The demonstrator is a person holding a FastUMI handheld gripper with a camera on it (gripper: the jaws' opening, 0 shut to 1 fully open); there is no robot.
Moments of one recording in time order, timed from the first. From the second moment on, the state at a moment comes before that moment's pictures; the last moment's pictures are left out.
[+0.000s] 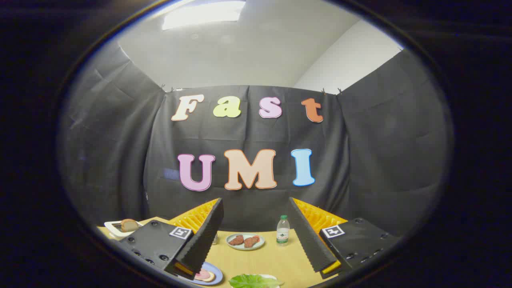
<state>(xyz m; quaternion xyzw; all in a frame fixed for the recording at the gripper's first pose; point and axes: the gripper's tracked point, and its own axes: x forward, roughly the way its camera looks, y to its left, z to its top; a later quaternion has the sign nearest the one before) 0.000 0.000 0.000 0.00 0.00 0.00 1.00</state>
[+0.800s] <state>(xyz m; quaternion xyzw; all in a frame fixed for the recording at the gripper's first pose) 0.019 0.005 -0.012 -0.01 0.01 0.03 1.00</state>
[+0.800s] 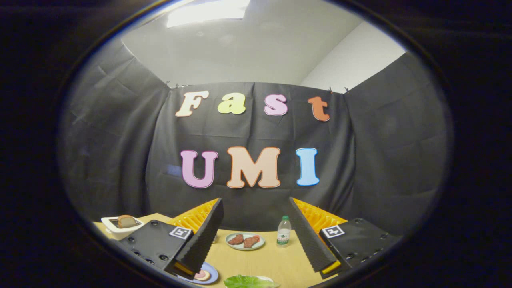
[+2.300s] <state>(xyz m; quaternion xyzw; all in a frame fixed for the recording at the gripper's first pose) 0.004 0.008 -0.304 -0.14 0.36 0.36 0.85</state>
